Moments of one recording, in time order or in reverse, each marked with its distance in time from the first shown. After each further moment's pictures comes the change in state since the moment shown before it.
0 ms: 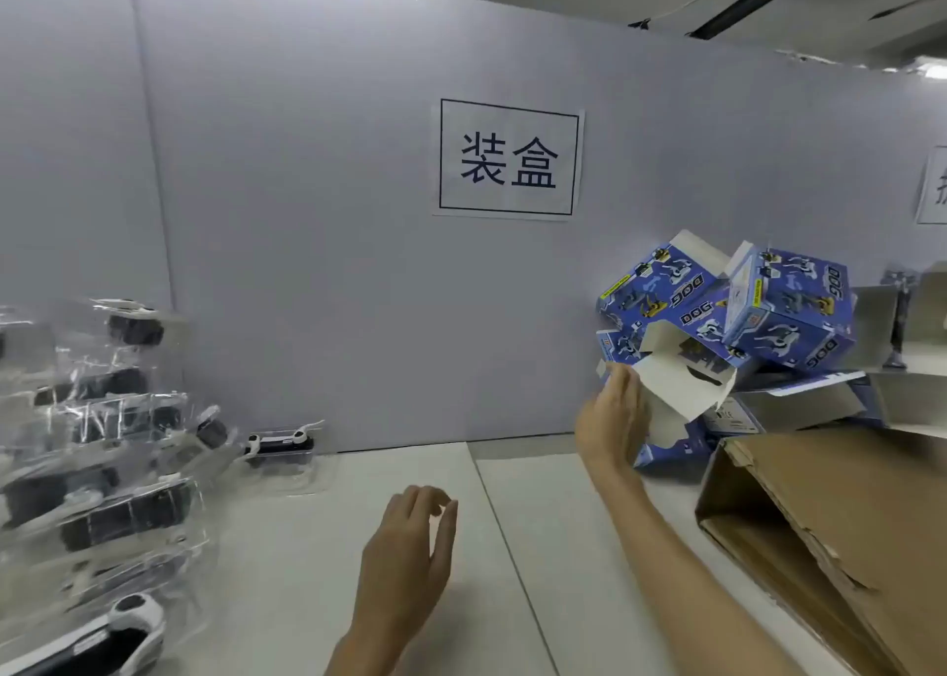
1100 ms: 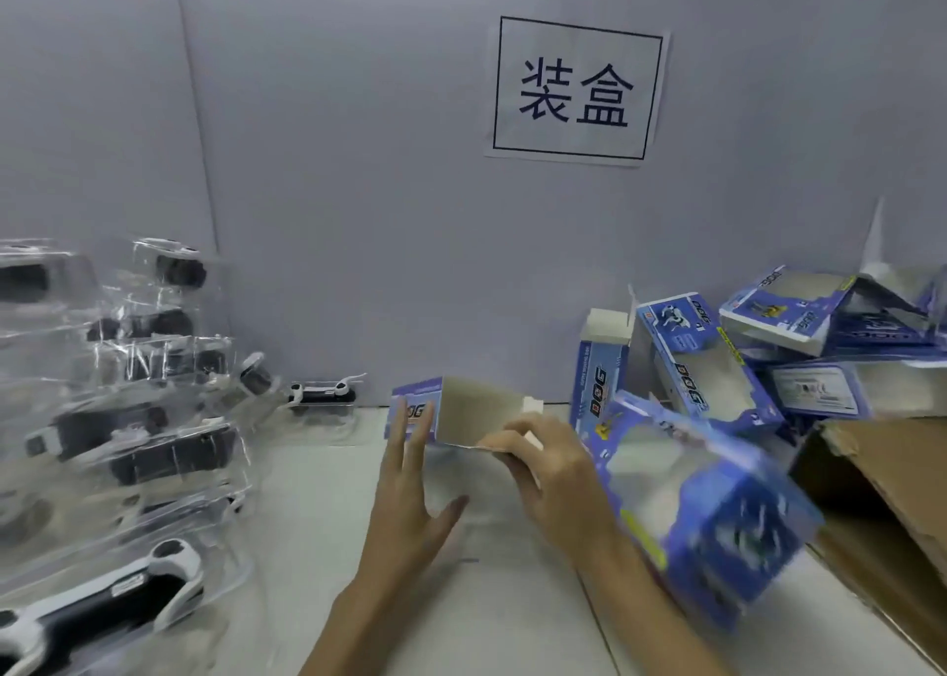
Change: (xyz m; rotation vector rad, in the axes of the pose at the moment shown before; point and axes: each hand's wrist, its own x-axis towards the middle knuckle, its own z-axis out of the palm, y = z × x) left_hand 0.011 -0.063 -0.008 -0.248 -0.063 -0.072; right_hand -0.124 -0.028 0.026 0.390 -0.216 -0.885
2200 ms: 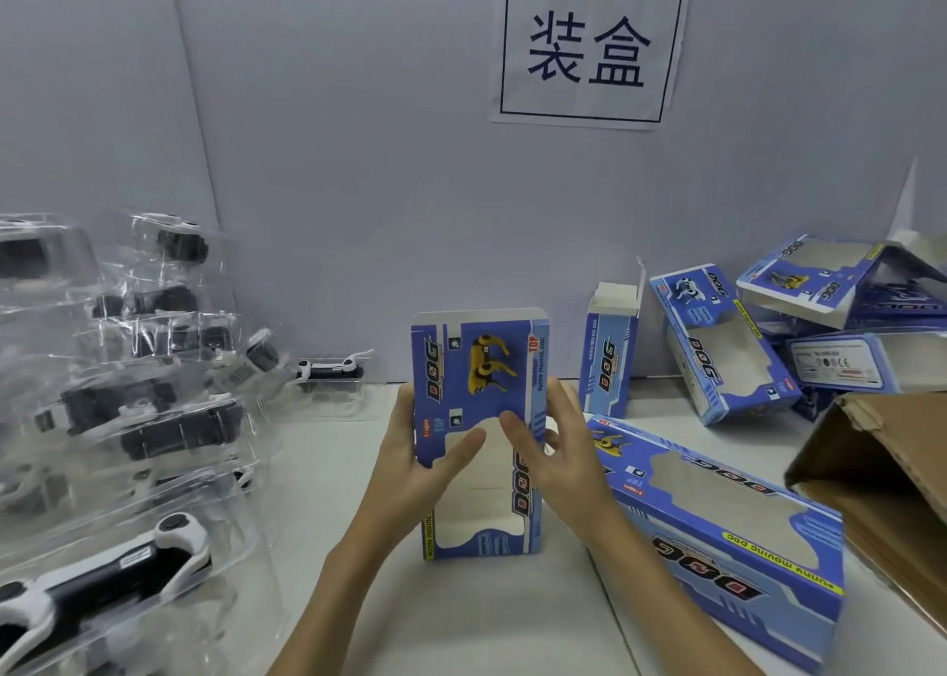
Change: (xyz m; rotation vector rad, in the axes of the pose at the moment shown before) left_hand 0.011 0.052 -0.021 -0.476 -0.028 -0.267; right_hand 0.006 -0.025 0.005 0.680 -0.010 0.576
